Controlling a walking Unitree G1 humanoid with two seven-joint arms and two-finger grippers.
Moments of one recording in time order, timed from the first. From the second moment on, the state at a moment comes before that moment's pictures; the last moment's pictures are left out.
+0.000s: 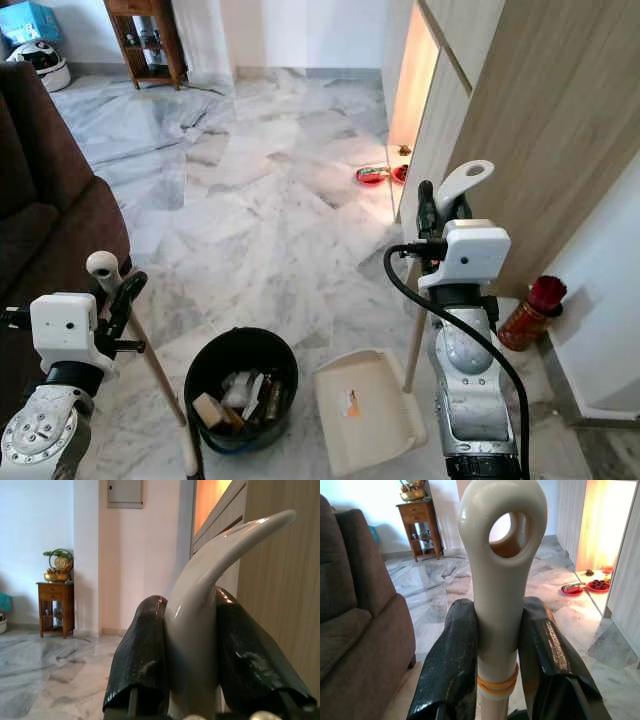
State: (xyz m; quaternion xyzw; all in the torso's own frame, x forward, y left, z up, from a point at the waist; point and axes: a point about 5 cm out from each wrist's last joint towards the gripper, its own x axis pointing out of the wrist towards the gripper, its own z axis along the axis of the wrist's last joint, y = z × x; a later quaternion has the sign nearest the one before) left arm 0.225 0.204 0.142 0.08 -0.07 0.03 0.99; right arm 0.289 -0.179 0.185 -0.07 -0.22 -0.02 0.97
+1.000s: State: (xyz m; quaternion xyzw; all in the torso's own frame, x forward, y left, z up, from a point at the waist) left arm 0.226 0.203 0.144 0.07 -0.08 0.03 0.99; right arm 0.291 -0.175 0.177 -0.07 -0.20 -0.01 0.98
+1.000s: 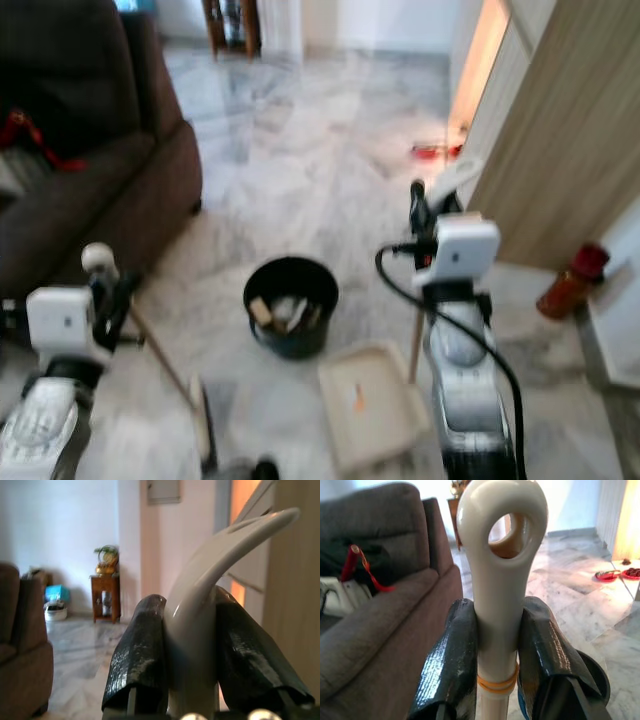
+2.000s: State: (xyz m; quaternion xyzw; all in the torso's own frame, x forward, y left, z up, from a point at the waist) left arm 0.235 0.198 0.147 0.08 -0.09 0.03 0.99; right arm 0.292 -0.168 0.175 -0.06 -0.19 0.00 0.98
